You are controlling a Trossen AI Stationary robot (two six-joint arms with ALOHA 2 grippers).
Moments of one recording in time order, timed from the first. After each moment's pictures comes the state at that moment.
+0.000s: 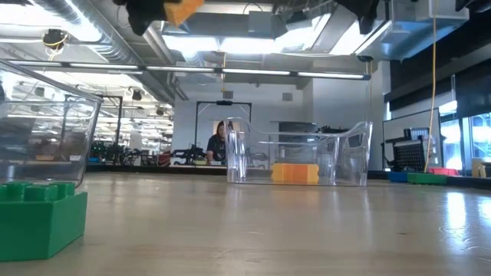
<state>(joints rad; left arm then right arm) -0.12 0.88 0.77 -0.18 -0.22 -0.26 0.06 0.83 0.59 0.39 0.19 0.42</state>
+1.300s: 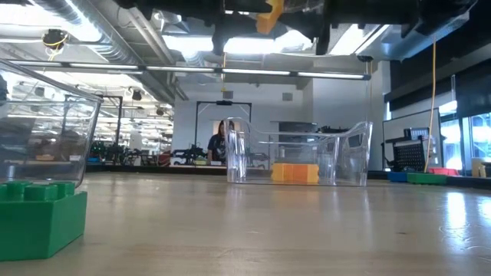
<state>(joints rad) 0.12 1.41 0.96 0.34 0.10 -0.33 0.01 1.28 0.65 0.77 0.16 0.34</state>
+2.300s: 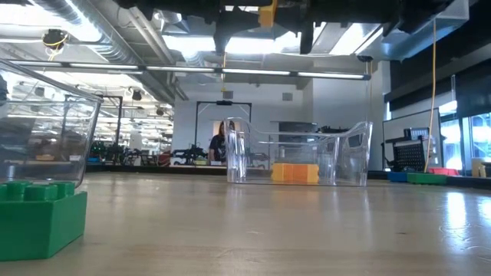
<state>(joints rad) 0.12 1.41 0.96 0.35 0.17 -0.33 0.00 1.39 0.75 0.76 0.10 0.34</state>
